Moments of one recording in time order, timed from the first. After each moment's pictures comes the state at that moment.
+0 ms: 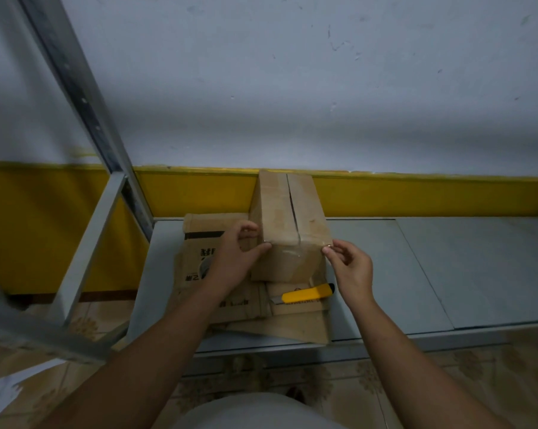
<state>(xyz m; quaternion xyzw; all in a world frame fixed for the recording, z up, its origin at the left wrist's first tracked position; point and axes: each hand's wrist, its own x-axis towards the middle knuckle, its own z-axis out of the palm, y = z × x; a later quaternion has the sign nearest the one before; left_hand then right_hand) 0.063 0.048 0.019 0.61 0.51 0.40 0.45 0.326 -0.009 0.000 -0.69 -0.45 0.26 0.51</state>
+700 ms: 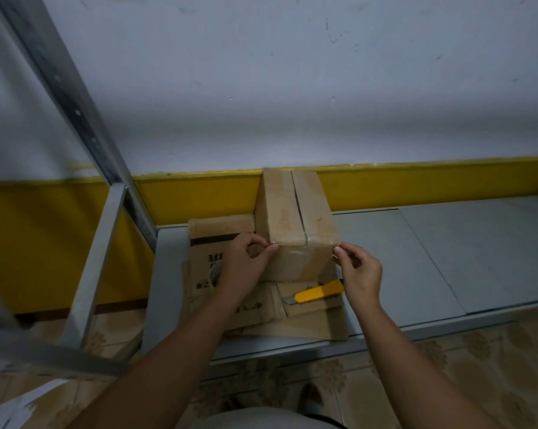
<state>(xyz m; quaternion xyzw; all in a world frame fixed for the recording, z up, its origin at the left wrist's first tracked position) 0.054 0.044 0.011 0.64 0.52 0.40 0.40 0.306 -0.016 -0.020 -0.71 -0.39 0.23 0.55</state>
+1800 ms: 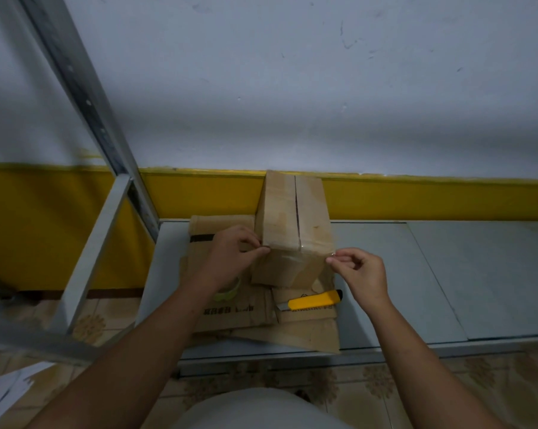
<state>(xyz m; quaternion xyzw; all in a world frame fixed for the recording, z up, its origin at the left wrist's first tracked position) 0.038 0.071 0.019 0.72 0.49 0.37 0.34 0.340 -0.001 0.008 -0.68 -0.49 0.31 0.45</state>
